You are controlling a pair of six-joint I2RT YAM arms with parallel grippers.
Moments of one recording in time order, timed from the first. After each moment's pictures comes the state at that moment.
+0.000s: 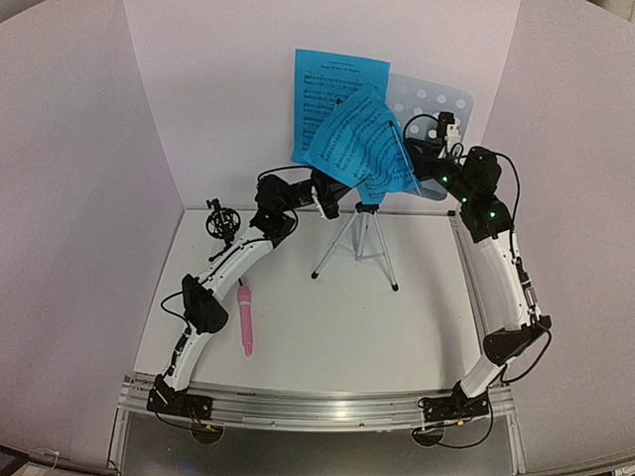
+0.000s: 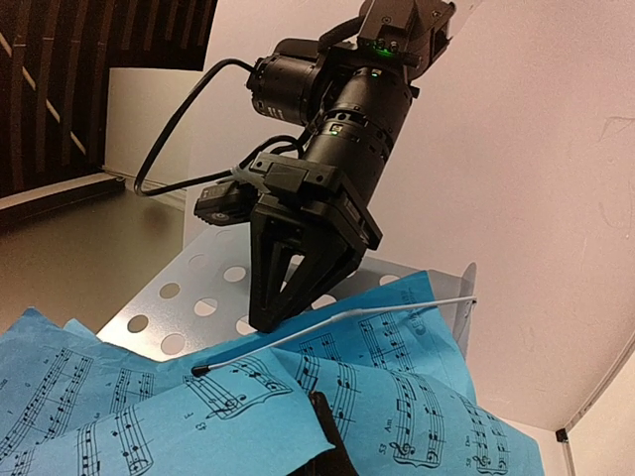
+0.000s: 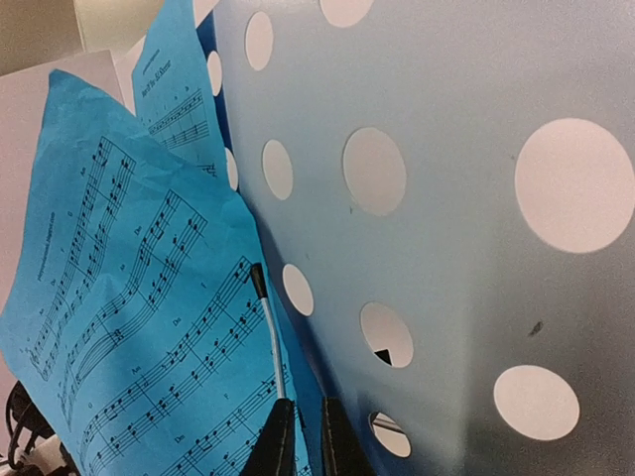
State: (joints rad) left arm -0.73 2.43 2.59 0.53 0.82 0.86; right arm 0.33 1.69 2.15 -0.36 -0.27 0.26
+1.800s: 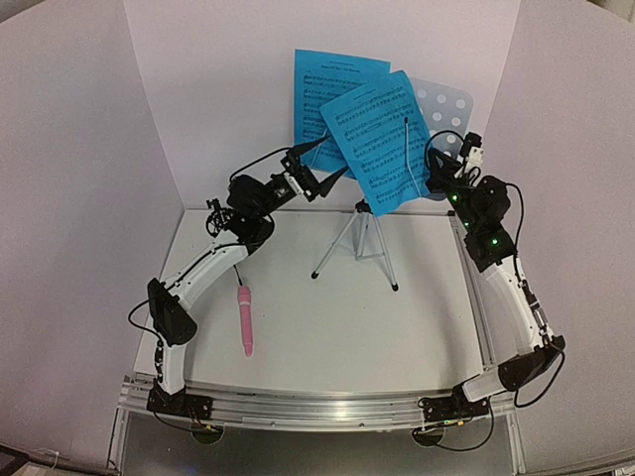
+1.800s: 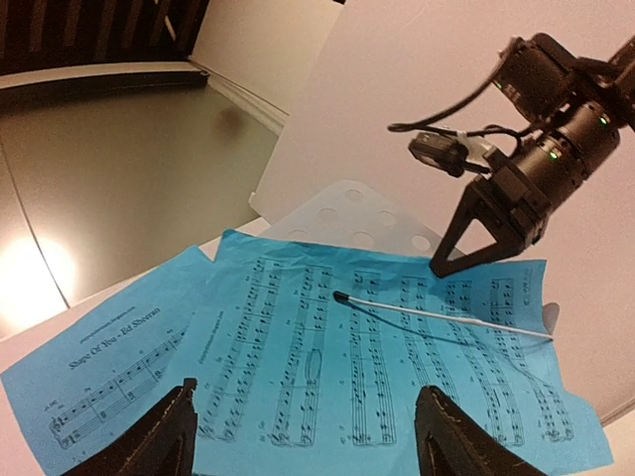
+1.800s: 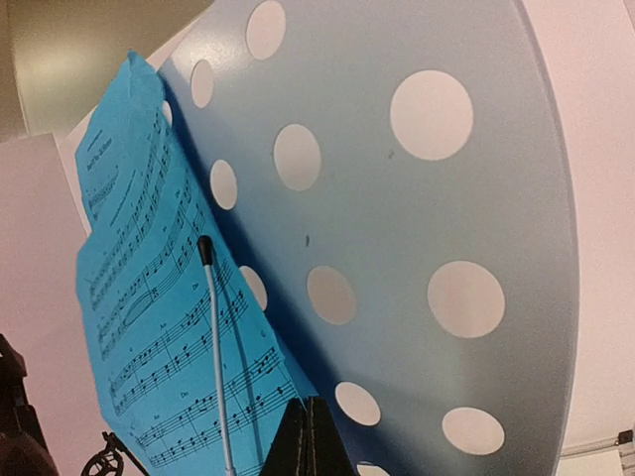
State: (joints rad) left arm -0.74 2.07 2.17 0.59 0.51 0.62; right arm 0.33 1.45 1.71 -0.04 -0.03 0.34
